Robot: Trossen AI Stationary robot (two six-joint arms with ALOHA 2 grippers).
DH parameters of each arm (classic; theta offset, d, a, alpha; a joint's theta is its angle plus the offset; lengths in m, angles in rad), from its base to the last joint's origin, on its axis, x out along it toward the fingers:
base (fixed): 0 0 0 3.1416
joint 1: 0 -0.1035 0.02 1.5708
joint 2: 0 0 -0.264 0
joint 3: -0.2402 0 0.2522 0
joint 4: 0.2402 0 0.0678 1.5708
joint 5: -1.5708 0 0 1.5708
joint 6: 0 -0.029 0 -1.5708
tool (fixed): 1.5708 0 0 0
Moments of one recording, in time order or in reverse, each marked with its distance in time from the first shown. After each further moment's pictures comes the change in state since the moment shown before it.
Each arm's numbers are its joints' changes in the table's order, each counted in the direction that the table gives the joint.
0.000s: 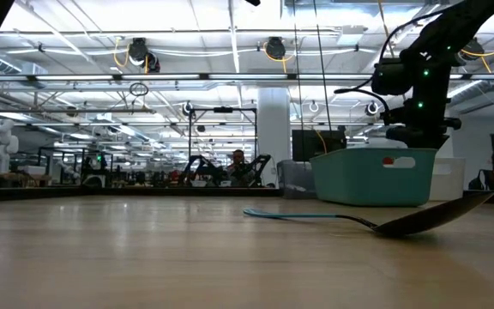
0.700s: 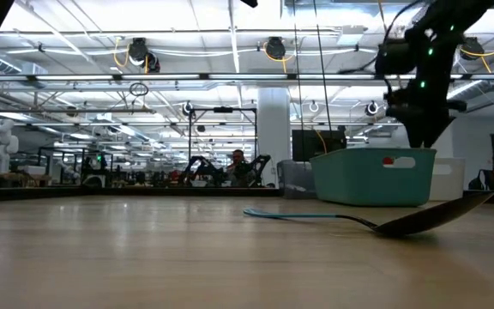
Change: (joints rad) left arm 0.003 0.000 0.000 0.030 -0.025 0.012; right arm -0.002 -0.077 -0.095 0.148 0.006 -0.068
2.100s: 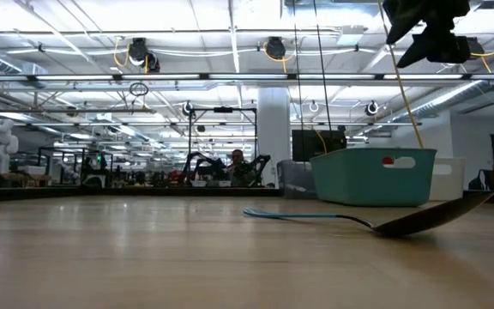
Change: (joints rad) left arm 0.361 0.208 0.005 -0.067 -0.107 -0.040; right arm -0.970 -0.212 -0.150 -0.042 0.209 -0.831
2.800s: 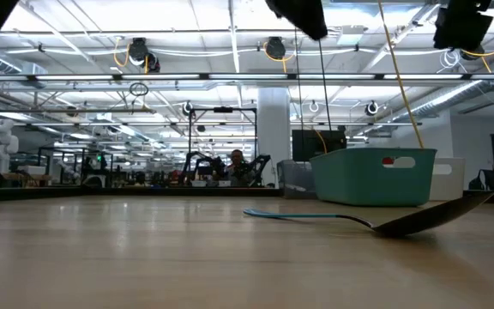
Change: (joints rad) left arm -0.018 0.153 0.000 0.026 -0.202 -0.268; right arm -0.278 -0.013 0.000 0.053 -0.037 0.223
